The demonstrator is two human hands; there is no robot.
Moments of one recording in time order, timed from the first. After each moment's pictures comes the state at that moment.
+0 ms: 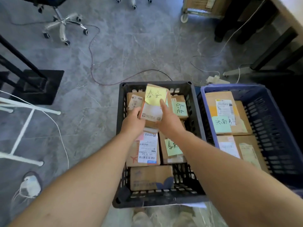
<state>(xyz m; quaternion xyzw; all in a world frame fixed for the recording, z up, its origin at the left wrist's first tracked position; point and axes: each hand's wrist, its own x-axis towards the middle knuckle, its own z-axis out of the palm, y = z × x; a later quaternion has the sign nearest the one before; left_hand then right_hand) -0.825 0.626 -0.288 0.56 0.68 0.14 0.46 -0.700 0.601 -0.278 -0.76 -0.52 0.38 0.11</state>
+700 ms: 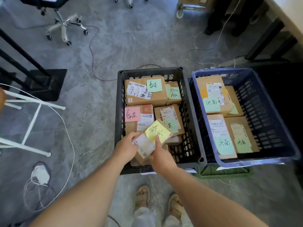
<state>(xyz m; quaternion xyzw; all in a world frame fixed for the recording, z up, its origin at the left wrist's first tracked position) -0.872 0.472 -0.308 0.58 0.68 0.02 0.45 -0.746 0.411 -0.306 -0.73 -0.49 0.47 -0.01</state>
